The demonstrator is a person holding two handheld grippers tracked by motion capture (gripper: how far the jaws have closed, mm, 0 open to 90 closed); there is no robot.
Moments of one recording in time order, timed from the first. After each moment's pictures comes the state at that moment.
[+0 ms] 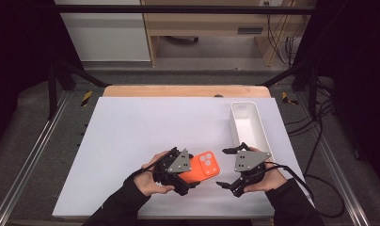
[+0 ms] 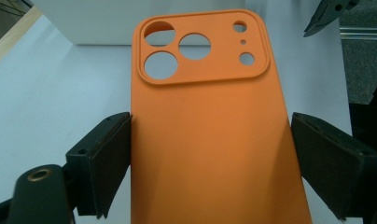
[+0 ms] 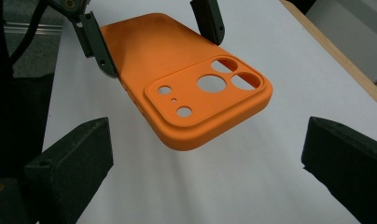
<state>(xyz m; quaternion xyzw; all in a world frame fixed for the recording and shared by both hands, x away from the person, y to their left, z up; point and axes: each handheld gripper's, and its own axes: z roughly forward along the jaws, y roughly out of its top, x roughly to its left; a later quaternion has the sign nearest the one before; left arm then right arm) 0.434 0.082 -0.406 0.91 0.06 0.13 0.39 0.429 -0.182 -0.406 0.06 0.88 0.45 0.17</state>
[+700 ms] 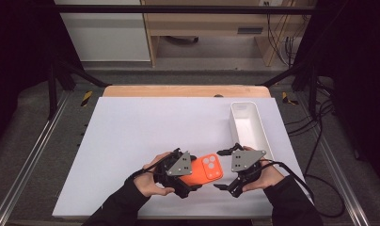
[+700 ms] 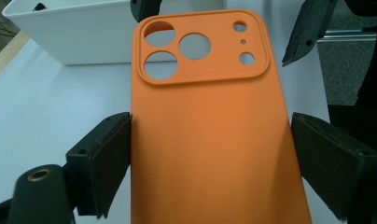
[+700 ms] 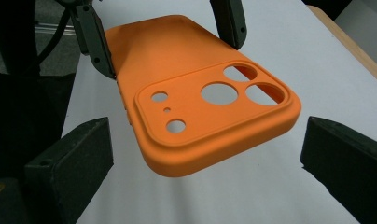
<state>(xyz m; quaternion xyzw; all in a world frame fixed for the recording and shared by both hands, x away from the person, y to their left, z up) 0.428 0.079 -0.401 0.90 0.03 0.13 0.41 0.436 -0.174 -0.410 0.03 0.88 0.46 0.14</state>
